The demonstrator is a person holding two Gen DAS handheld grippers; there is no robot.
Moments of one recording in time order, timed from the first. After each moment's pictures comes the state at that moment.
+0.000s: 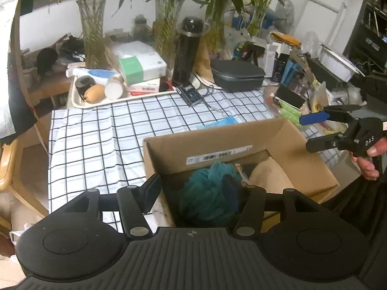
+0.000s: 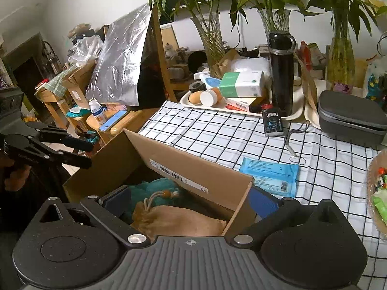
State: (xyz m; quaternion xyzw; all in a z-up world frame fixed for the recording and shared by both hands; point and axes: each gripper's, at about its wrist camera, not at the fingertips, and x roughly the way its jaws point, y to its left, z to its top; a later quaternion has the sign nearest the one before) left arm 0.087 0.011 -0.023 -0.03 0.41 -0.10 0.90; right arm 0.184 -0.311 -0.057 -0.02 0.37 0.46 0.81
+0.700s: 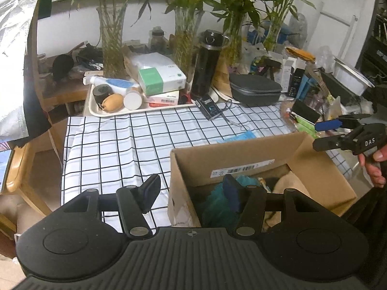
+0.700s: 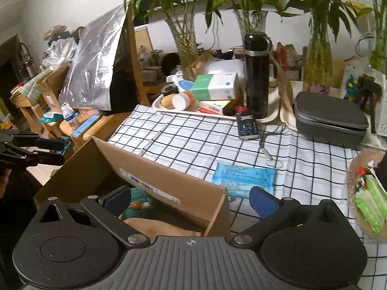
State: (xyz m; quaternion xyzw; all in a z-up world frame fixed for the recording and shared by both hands) left arm 0.089 0.027 -0.028 -0.04 0.38 -0.07 0.92; right arm 0.202 -0.303 -0.063 -0.02 0.37 0.39 0.84
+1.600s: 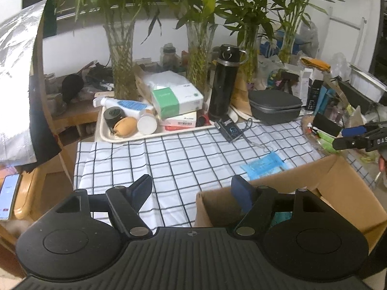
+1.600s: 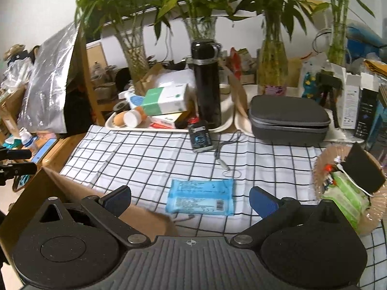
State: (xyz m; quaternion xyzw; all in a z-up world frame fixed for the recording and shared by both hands) left arm 0.131 0.037 -0.036 -0.01 0.34 -0.04 0.94; right arm 0.234 -0.313 -0.071 0.00 0.36 0.28 0.89
